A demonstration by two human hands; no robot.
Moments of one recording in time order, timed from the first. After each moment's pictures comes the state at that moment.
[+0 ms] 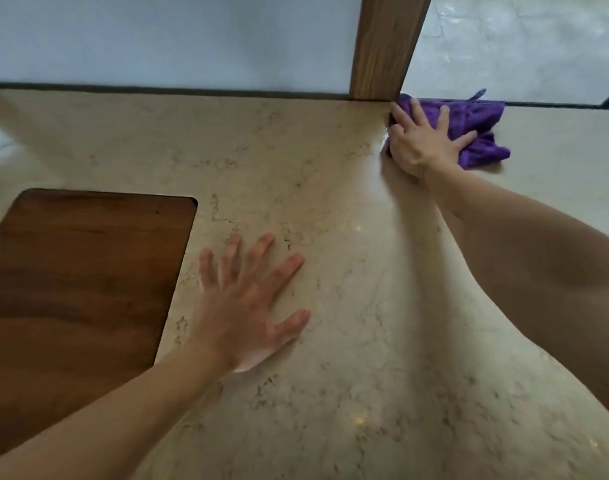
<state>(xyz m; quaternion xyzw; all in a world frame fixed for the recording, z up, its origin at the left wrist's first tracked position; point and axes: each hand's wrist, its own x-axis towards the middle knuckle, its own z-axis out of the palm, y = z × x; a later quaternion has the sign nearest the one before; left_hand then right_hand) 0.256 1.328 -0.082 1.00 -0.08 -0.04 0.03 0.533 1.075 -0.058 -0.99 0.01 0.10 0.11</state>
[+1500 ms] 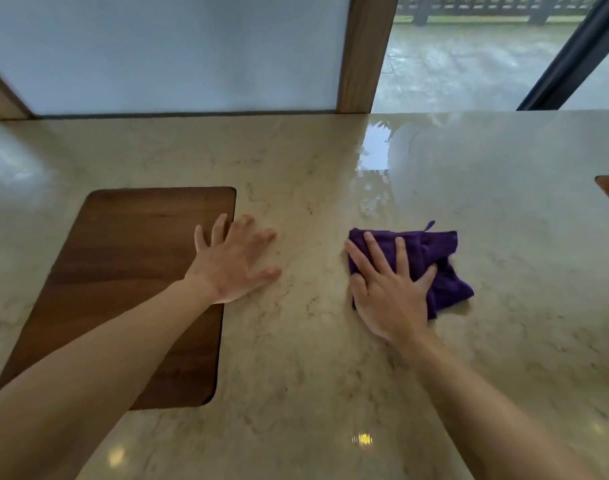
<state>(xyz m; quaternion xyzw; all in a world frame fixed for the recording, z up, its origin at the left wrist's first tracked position) 0.234 1.418 -0.055 0.99 -0.10 -0.12 0.05 0.186 1.143 -0.068 -1.00 0.01 0.05 0.07</state>
